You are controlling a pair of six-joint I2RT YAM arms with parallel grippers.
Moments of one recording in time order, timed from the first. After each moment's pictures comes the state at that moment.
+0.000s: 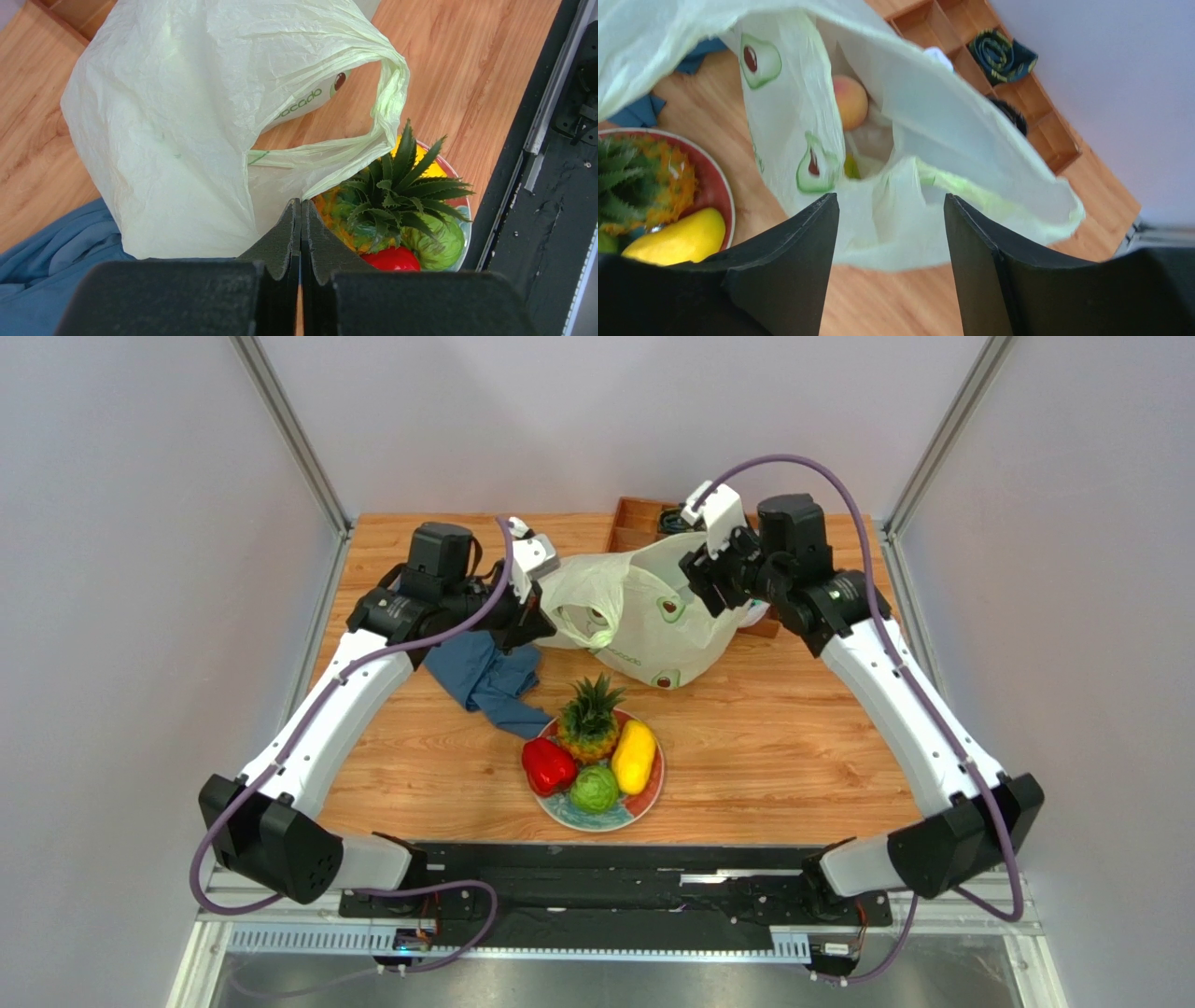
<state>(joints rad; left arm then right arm) -0.38 1.35 1.36 -0.66 0.65 0.37 0.41 1.38 1.51 -0.65 -0.15 -0.42</state>
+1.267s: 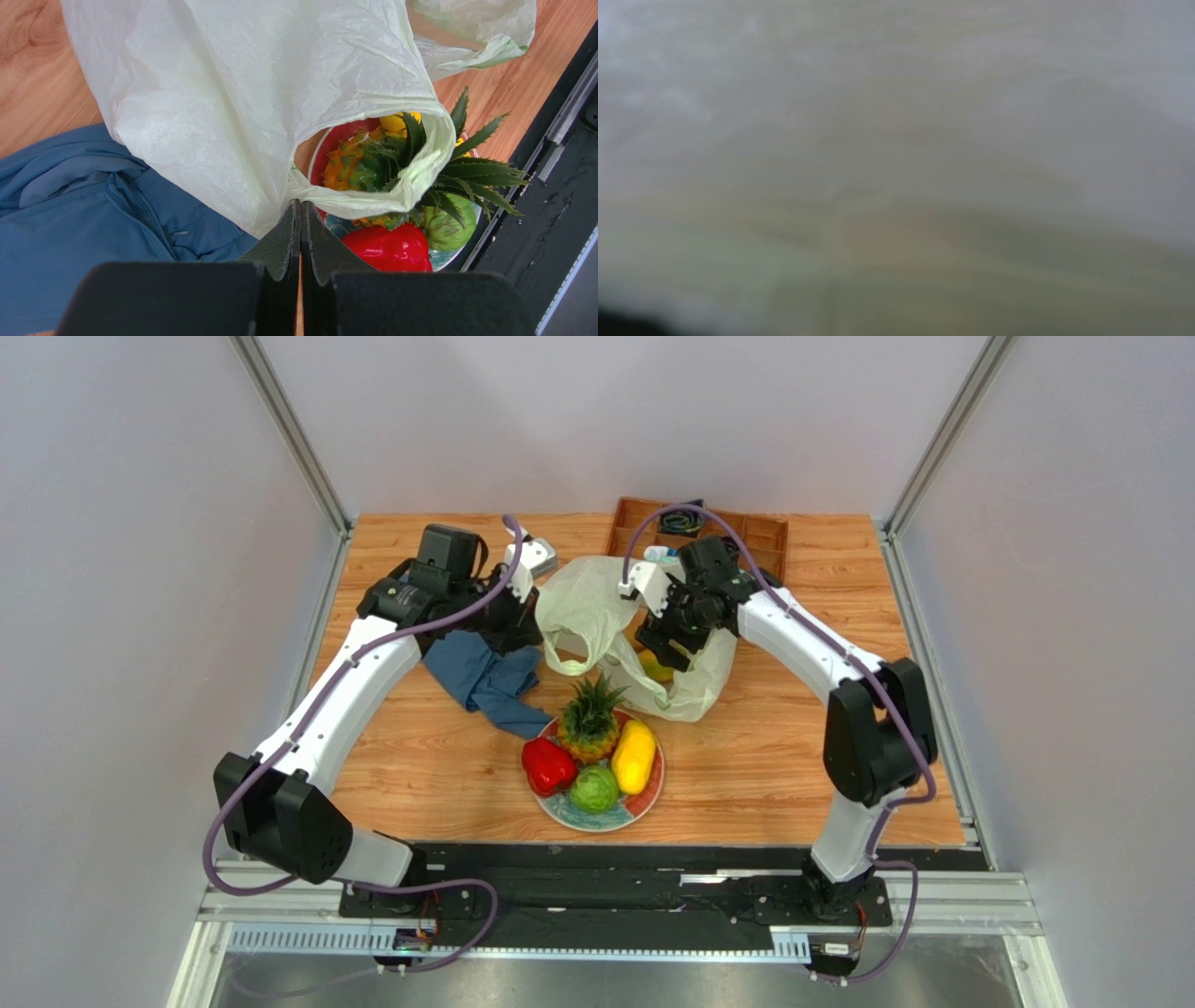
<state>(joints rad) -0.36 1.41 1.39 -0.76 0.55 0.34 0.45 1.77 1.45 -0.66 -0.27 -0.65</state>
